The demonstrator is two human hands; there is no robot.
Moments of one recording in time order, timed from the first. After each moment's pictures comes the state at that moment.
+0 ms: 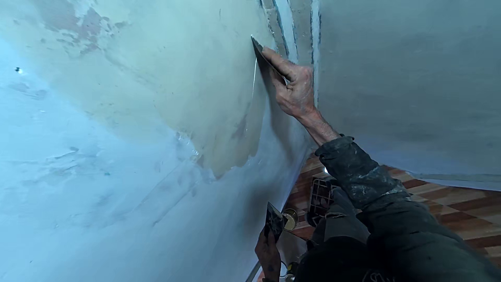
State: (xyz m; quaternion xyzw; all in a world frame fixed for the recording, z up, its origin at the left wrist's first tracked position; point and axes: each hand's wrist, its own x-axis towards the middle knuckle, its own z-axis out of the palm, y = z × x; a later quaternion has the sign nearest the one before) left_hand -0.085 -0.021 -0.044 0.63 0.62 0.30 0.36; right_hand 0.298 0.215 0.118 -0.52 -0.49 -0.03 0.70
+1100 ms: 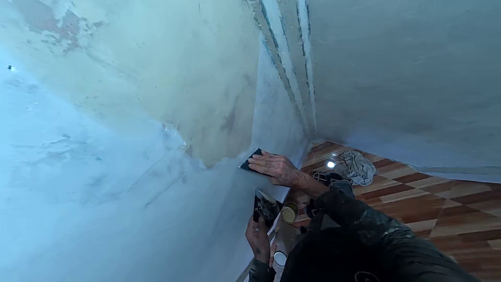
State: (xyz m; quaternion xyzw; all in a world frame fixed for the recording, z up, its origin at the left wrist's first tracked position) left_hand -0.069 -0.011 -0.023 0.54 0.62 0.36 0.45; right_hand 0.171 0.096 -0.029 -0.43 -0.69 0.06 0.58
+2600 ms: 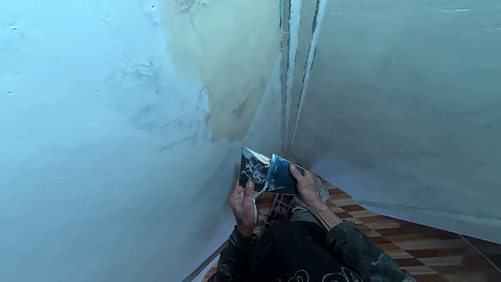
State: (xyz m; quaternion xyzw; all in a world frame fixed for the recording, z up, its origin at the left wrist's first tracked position) left_hand 0.041 0.005 0.086 0.46 0.43 0.55 0.55; right_hand 0.201 -0.026 0.057 -0.48 -0.09 0.53 0.69
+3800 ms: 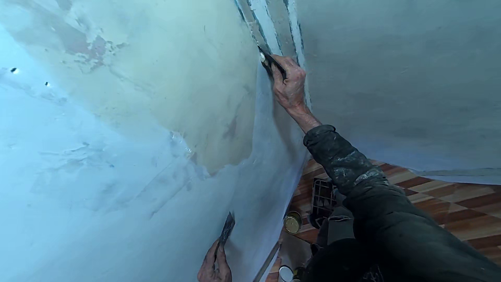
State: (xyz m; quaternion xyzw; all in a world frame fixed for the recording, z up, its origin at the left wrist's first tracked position) left_hand -0.161 0.031 0.083 0.81 0.50 0.31 0.06; right_hand 0.323 0.234 0.080 -0.59 -0.37 -0.13 0.71
